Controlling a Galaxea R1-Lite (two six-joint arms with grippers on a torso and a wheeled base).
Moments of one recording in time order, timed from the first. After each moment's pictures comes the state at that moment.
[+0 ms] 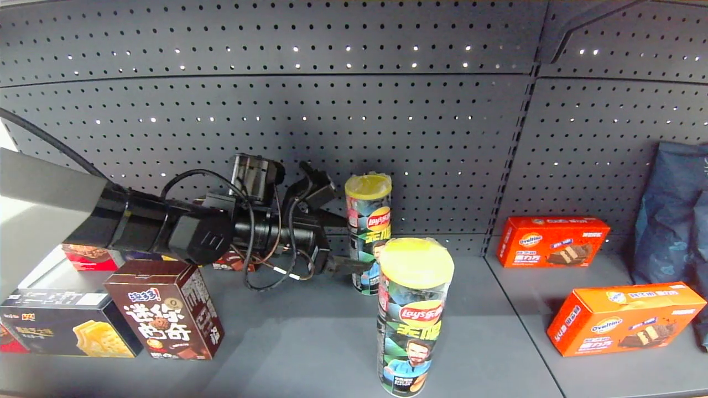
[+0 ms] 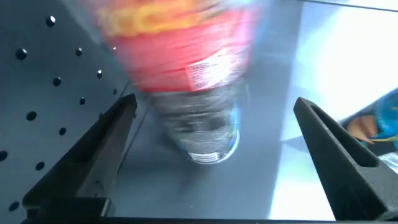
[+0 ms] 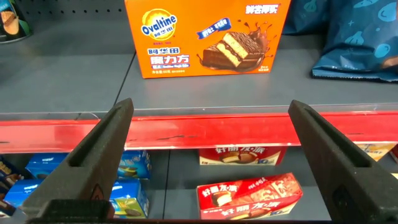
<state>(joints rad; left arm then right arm) -0.35 2.03 -1.26 -0.23 -0.77 0.47 -0.07 0.09 0.00 0.00 0.05 0.01</state>
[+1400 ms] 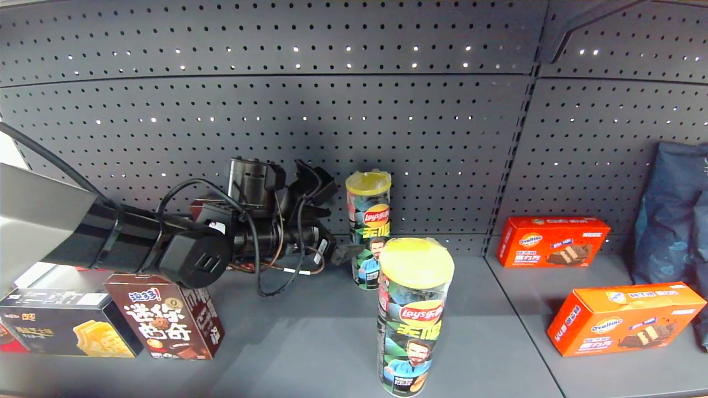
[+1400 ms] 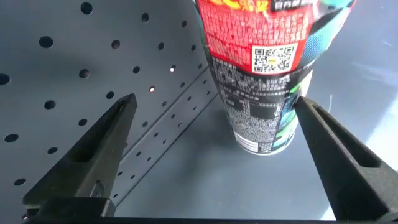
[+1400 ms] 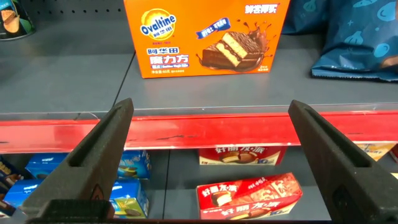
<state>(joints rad) -0.40 1.98 -1.14 -0.44 -0.32 0.32 -0.07 0.09 0.00 0.00 0.05 0.01</state>
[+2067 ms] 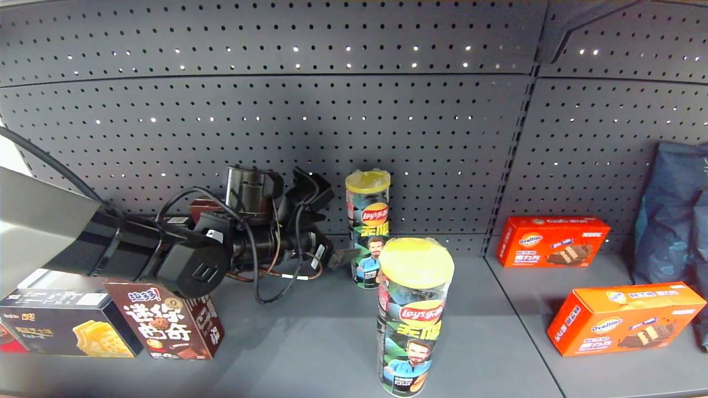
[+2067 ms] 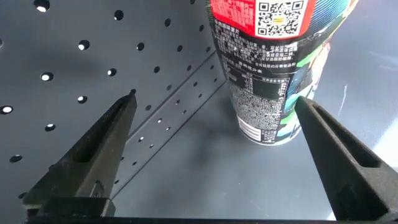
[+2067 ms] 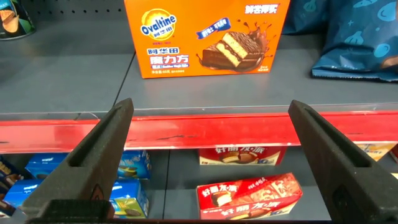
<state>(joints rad) -0.40 1.98 -1.09 -0.48 -0.27 0.32 -0.07 0.09 0.00 0.00 0.05 0.01</state>
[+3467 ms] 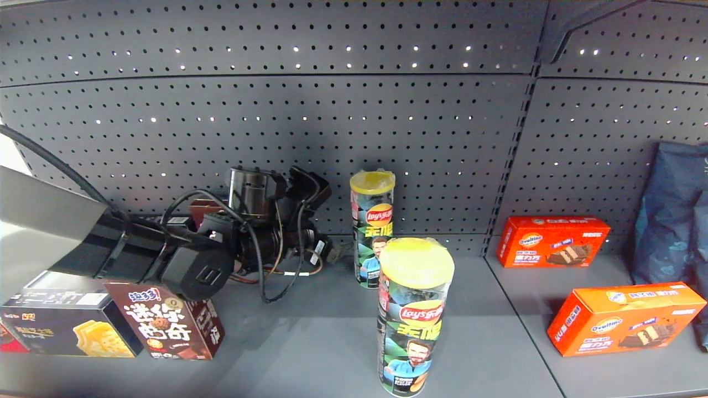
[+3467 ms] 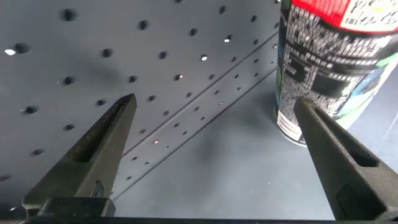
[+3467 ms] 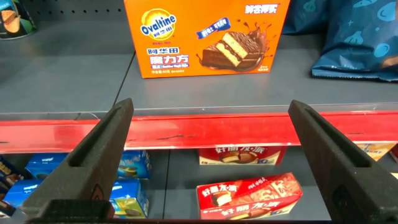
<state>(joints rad) -0.42 1.99 -1.09 -0.51 -0.11 0.29 -0.08 0.09 0.00 0.00 0.05 0.01</state>
